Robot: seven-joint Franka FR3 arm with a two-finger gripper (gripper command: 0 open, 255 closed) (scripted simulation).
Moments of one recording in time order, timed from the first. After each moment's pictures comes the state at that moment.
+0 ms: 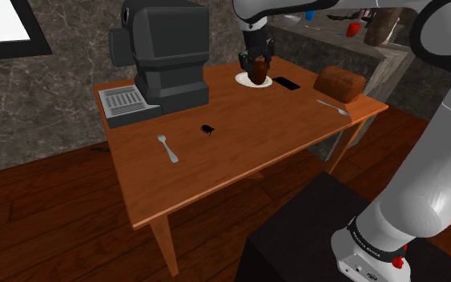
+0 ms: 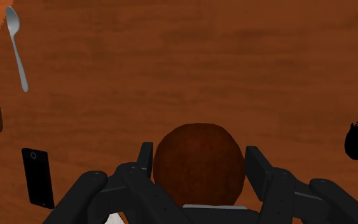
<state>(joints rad) -0.07 0.15 0.10 -1.58 -0.33 1.62 0.22</state>
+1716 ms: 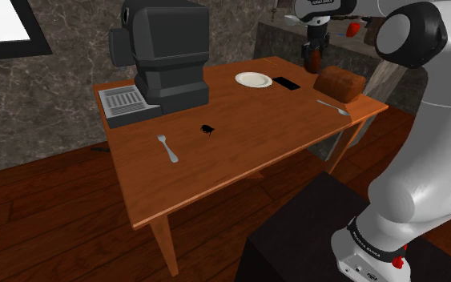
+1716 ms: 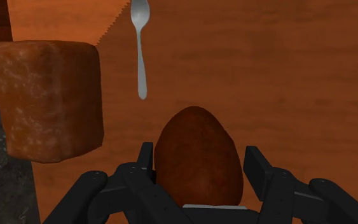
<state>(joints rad) -0.42 0.34 -0.13 -1.37 -0.28 1.77 -0.34</state>
